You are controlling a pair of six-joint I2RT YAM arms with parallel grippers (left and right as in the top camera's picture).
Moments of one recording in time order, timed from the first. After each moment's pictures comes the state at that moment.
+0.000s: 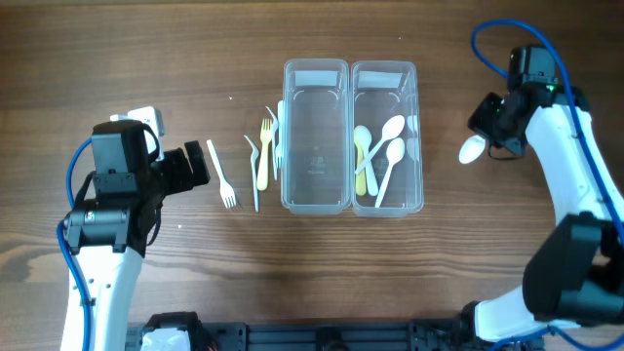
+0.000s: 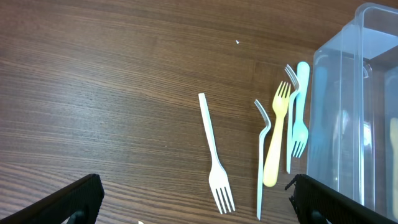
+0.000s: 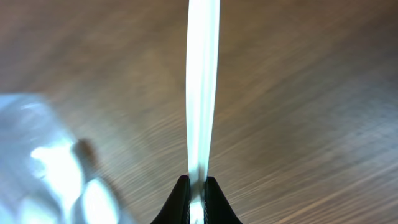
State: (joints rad) left arm 0.03 1.06 0.93 -0.76 0.01 -0.19; right arm -0.12 1.69 1.31 -0.85 0.02 0.49
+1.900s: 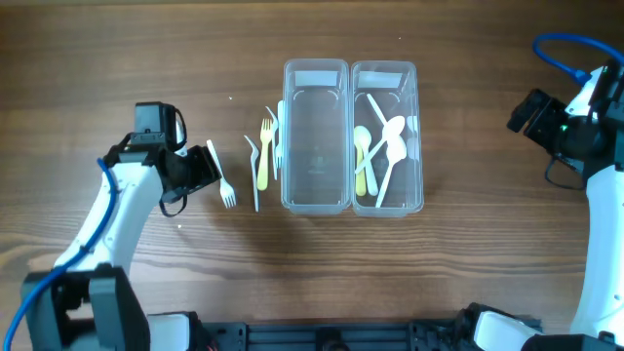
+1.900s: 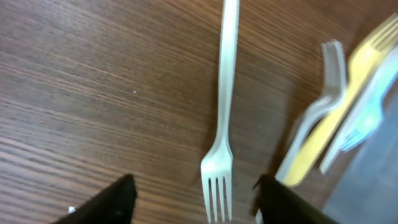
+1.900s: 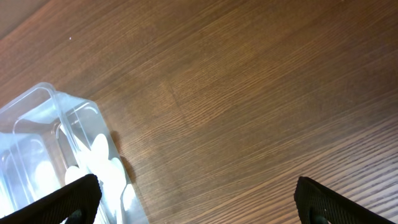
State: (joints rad) left arm 0.03 1.53 0.94 -0.73 0.12 -0.42; right arm -0.32 1.36 1.33 -0.98 -0.07 0.26
